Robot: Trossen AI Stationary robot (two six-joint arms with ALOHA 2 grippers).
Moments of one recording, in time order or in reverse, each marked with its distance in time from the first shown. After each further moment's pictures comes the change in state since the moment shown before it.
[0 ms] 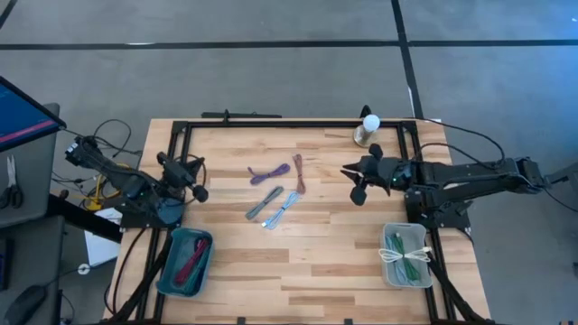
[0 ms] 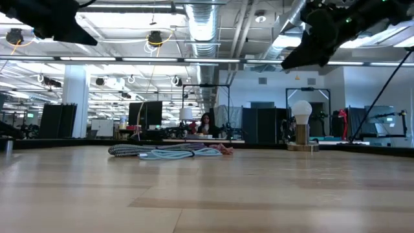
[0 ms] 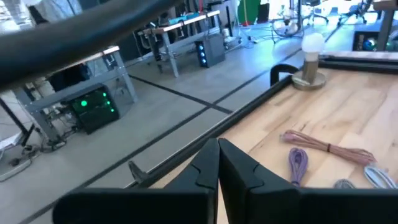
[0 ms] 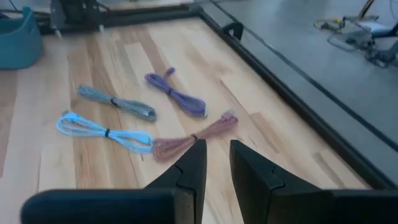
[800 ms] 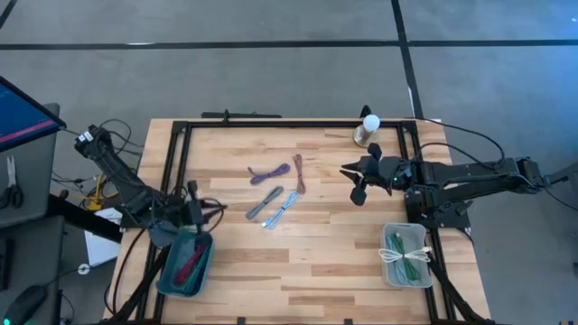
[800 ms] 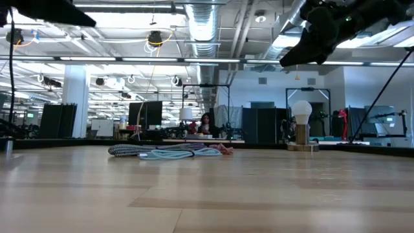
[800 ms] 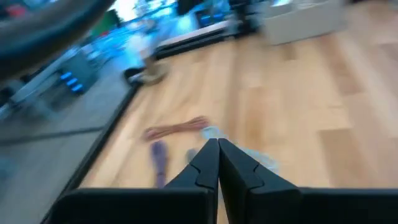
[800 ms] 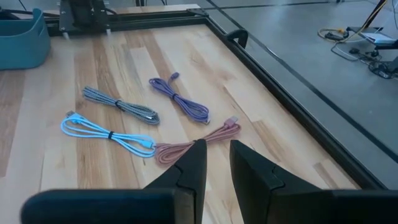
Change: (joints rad) left arm -0.249 0.198 -0.007 0.496 0.355 0.523; right arm -0.002 -0.001 0.000 0.020 -0.017 -0.038
